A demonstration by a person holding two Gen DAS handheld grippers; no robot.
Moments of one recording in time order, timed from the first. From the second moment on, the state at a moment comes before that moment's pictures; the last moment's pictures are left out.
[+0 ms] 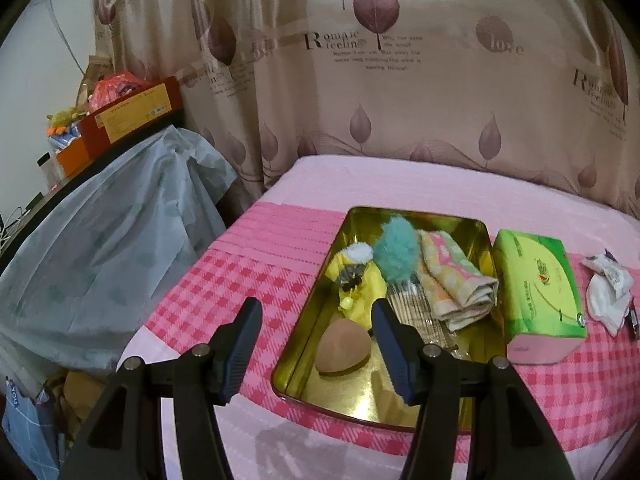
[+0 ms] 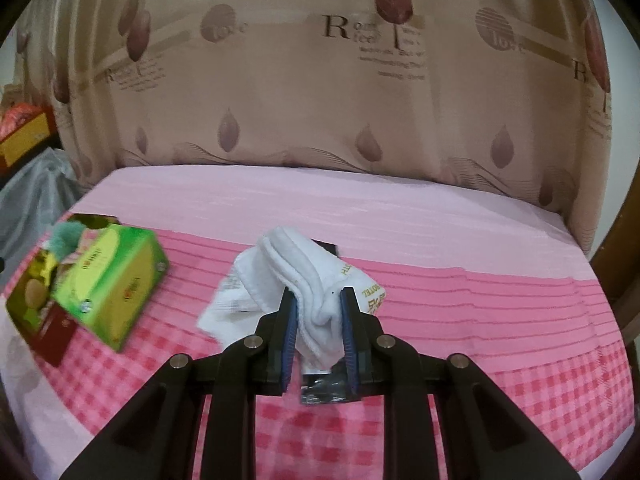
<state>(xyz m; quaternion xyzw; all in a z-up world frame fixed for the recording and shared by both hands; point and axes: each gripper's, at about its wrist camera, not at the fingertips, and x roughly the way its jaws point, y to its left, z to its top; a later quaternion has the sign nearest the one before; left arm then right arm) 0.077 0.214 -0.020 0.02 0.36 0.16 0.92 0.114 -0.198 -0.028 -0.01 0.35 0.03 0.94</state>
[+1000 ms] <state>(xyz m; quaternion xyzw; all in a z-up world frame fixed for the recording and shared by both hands) 0.059 0.285 -0.014 -0.13 0.35 0.25 0.89 0.107 0.065 -0.015 -0.08 0.37 0.30 0.88</state>
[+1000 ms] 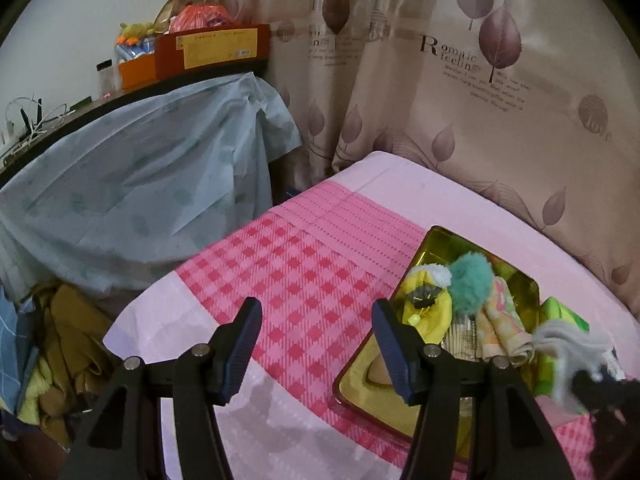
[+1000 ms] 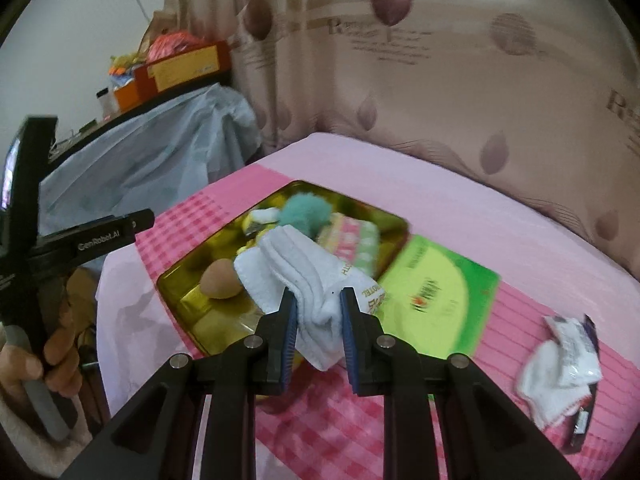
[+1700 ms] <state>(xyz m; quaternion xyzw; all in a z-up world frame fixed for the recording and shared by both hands) 0.061 0.285 -0.016 -0.14 0.36 0.25 0.89 0.118 0.114 -0.064 -0.13 0.41 0.31 0.85</state>
